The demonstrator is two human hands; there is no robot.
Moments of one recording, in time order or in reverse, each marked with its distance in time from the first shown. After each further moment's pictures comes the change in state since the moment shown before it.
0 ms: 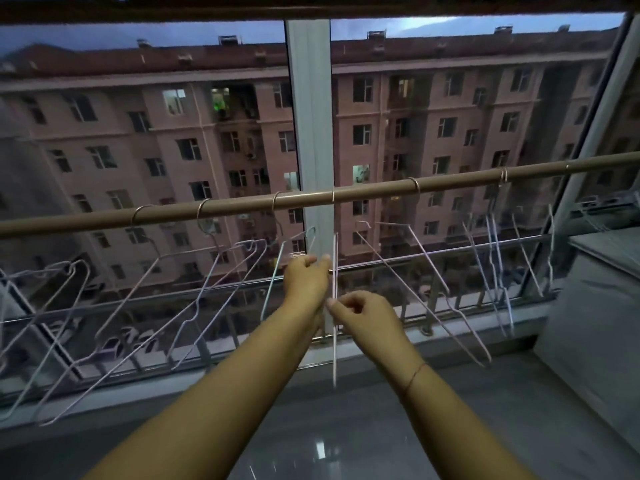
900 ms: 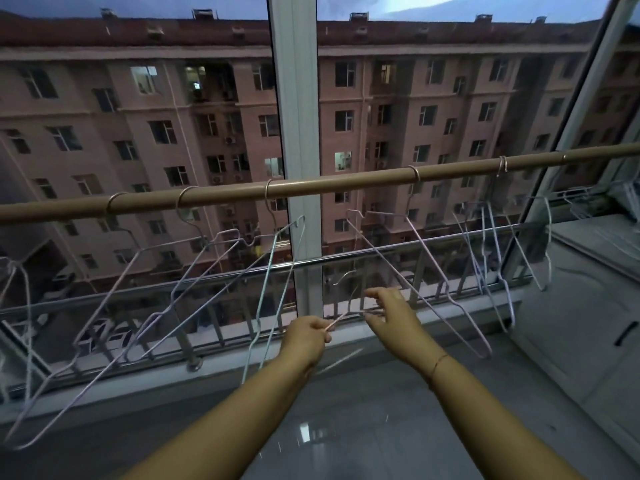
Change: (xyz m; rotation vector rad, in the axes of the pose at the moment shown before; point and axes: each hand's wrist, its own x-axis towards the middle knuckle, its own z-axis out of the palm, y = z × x) left_hand 0.011 -0.098 -0.007 0.341 -0.232 -0.130; right_hand 0.028 0.067 -0.032 -0.356 -0.015 -0.019
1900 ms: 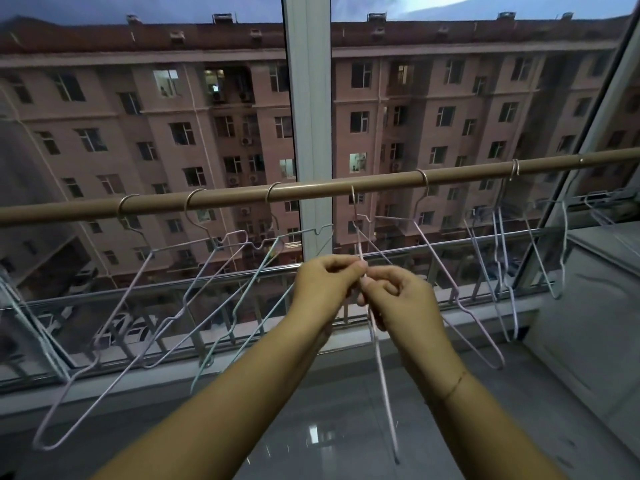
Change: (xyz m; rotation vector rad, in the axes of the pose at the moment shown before) left_hand -0.049 0.092 -0.013 -0.415 -0.027 0.306; right_hand -0.041 -0.082 -0.032 0.765 0.182 -0.049
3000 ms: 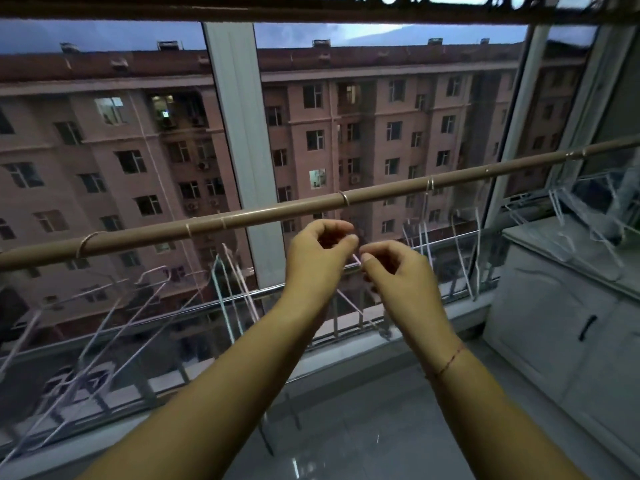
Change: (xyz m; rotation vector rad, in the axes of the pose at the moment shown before) left_hand 0.024 0.036 0.088 0.160 -0.085 0.323; right_hand 0.052 -0.013 -0.088 -0.275 0.191 -0.186
